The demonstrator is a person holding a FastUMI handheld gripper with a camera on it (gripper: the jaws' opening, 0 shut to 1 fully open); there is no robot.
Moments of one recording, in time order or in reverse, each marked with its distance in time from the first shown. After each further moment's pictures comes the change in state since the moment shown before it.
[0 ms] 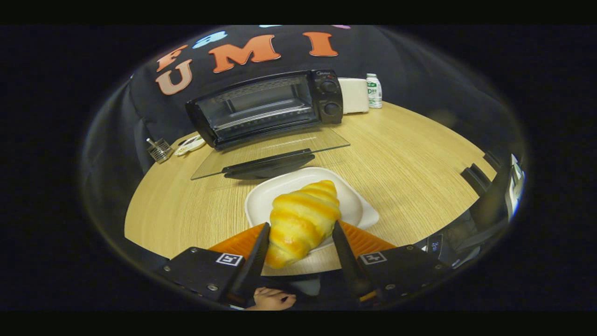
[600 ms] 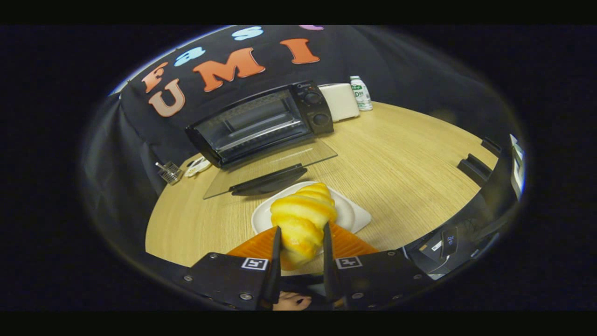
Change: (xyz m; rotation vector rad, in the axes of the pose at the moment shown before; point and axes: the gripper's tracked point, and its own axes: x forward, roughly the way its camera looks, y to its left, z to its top) arm -0.017 -0.010 0.028 0.160 -0.085 0.102
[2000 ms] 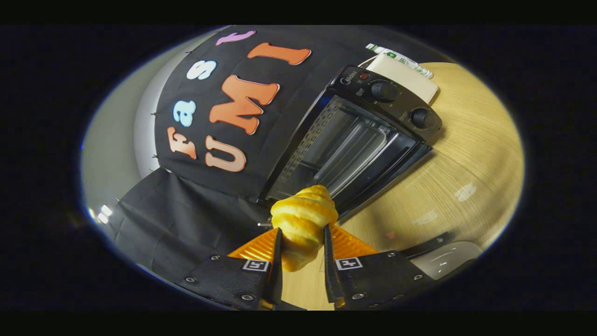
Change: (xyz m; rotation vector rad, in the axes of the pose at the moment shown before) arm 0.098 0.142 0.142 0.447 -0.027 0.630
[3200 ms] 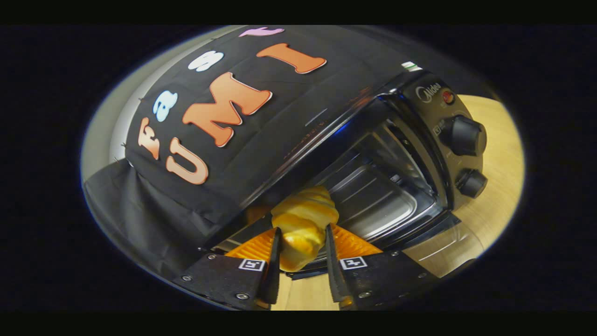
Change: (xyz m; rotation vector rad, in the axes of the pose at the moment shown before) arm 0.098 -0.039 0.081 -0.260 -0.154 -0.243
